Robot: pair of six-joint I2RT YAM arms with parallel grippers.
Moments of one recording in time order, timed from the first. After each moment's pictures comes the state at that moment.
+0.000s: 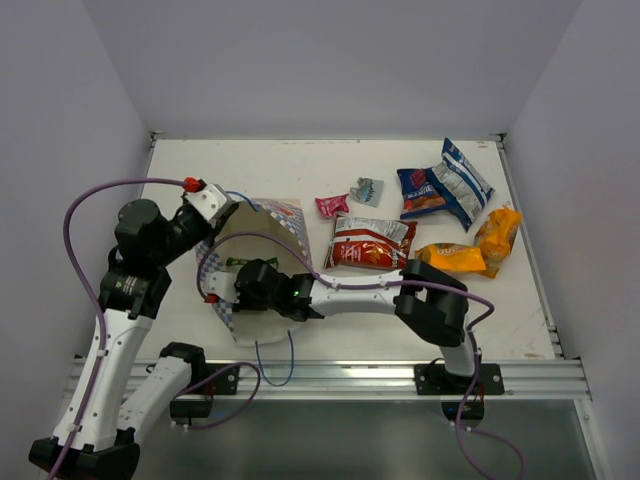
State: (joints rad) left arm -0.18 0.76 0.96 -0.37 0.51 0.38; right arm 1.27 2.00 1.37 0.00 0.12 -0.40
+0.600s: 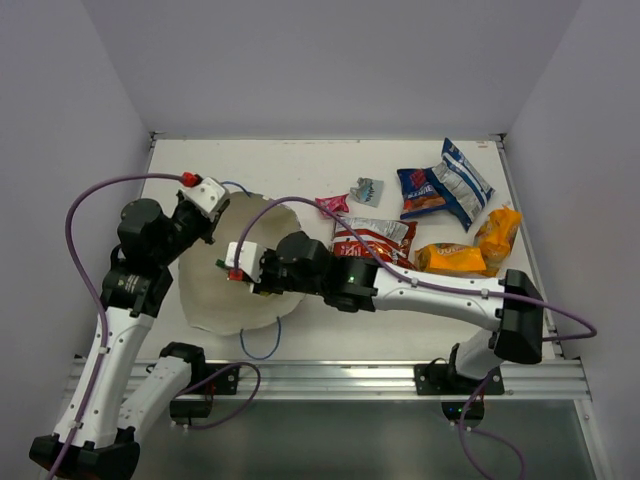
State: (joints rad) left arm -0.18 0.77 0.95 -0.36 0.39 0.36; right arm 1.26 1.60 1.33 -0.11 0.04 -0.36
